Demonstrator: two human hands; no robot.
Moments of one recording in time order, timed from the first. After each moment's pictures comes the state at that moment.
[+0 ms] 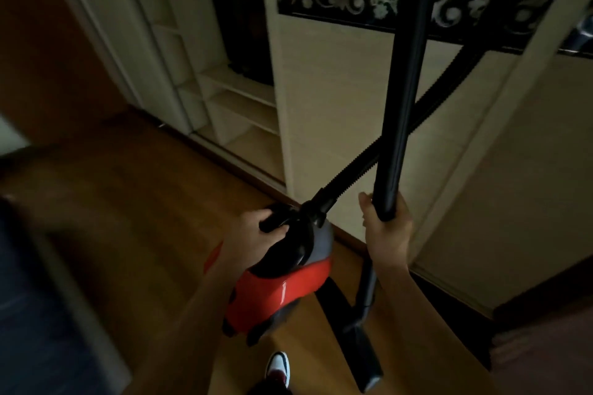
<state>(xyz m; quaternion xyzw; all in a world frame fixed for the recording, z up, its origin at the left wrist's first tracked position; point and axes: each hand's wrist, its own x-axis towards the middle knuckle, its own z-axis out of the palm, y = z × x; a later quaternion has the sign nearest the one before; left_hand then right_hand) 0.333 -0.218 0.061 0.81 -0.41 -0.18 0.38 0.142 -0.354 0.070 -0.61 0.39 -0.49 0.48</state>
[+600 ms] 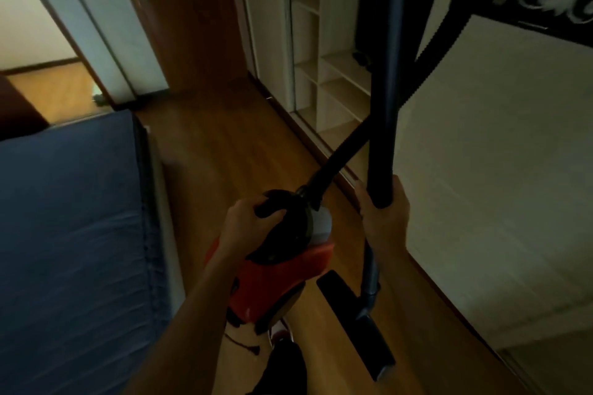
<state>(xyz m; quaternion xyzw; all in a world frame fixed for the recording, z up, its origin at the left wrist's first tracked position) 0.471 -0.111 0.059 0.87 -0.20 -0.08 0.43 0.362 -0.320 0.063 -0.68 0.24 -0.35 0.60</state>
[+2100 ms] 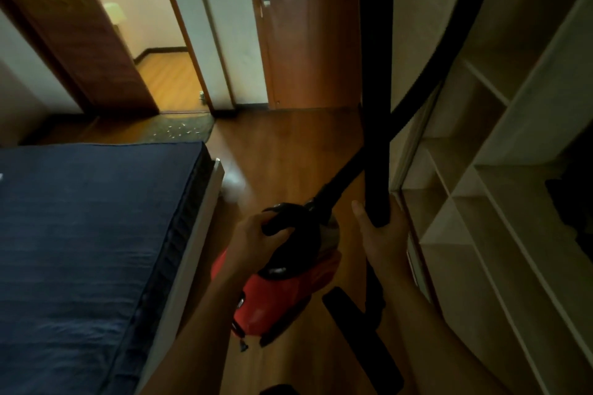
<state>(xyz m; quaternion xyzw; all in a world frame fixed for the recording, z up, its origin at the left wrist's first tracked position) 1.171 -0.264 0.070 0.91 -0.01 0.02 0.42 1.175 -0.485 0.065 -0.71 0.04 -0.18 0.68</state>
